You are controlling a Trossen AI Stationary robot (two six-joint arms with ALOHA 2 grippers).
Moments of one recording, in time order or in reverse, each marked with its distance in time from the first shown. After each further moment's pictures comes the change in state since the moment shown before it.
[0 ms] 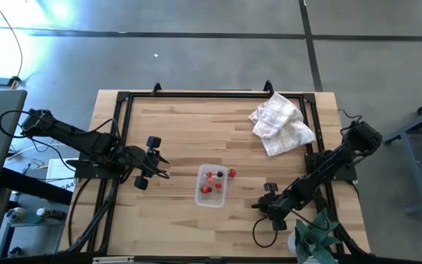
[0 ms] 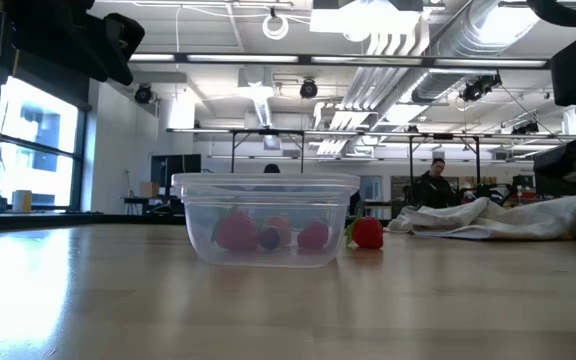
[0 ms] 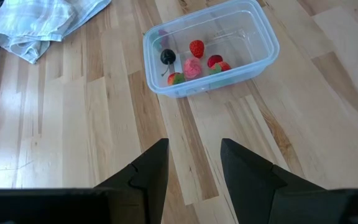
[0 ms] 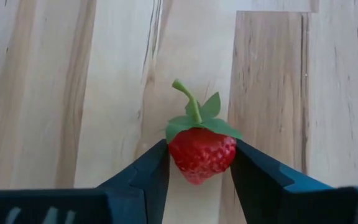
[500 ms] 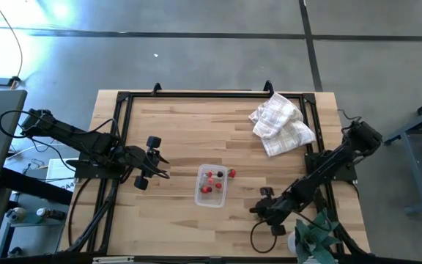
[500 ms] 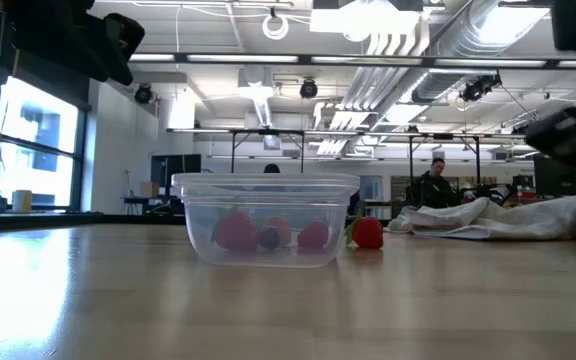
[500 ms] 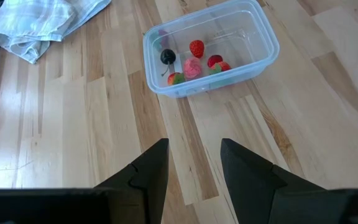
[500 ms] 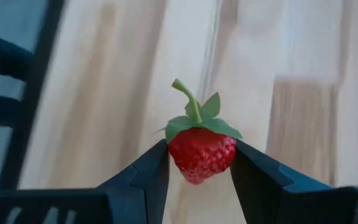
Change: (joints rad) left arm 0.000 0.000 0.000 0.000 0.000 0.000; right arm -0.005 0.000 0.073 0.021 -0.016 -0.053
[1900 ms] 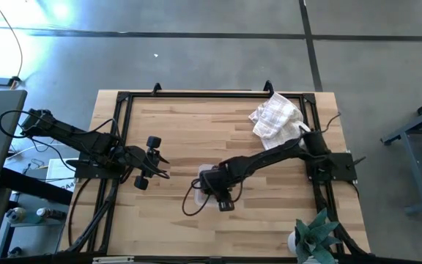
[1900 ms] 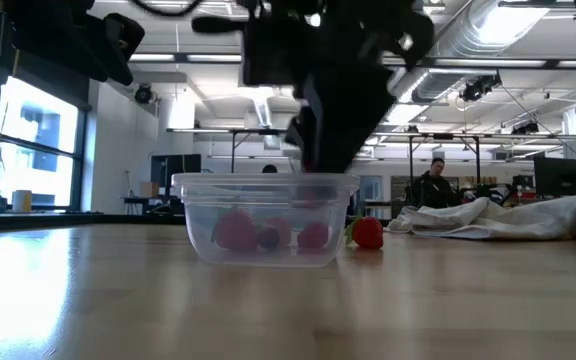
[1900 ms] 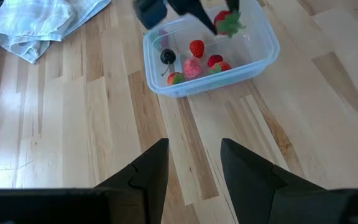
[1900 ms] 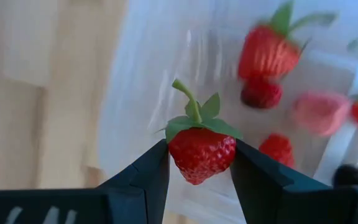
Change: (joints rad) left arm 0.000 0.000 0.000 0.000 0.000 0.000; right arm -0.472 0.524 0.859 -0.555 -0.262 -0.463
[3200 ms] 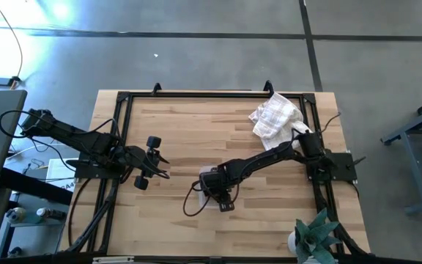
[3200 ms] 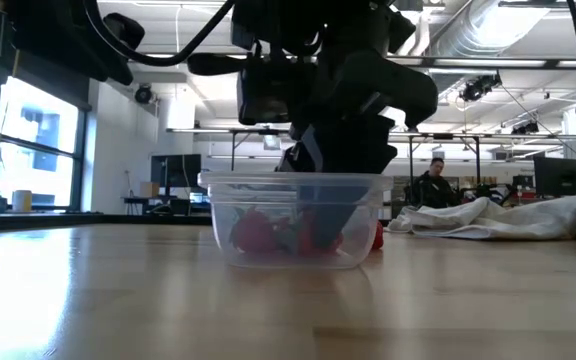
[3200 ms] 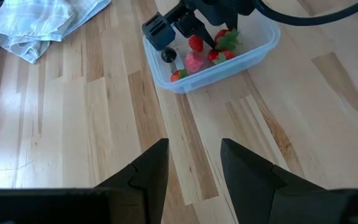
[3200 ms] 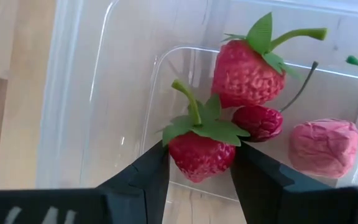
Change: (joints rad) left arm 0.000 0.000 0.000 0.000 0.000 0.000; right arm -0.008 0.057 -0.050 0.083 0.002 -0.064
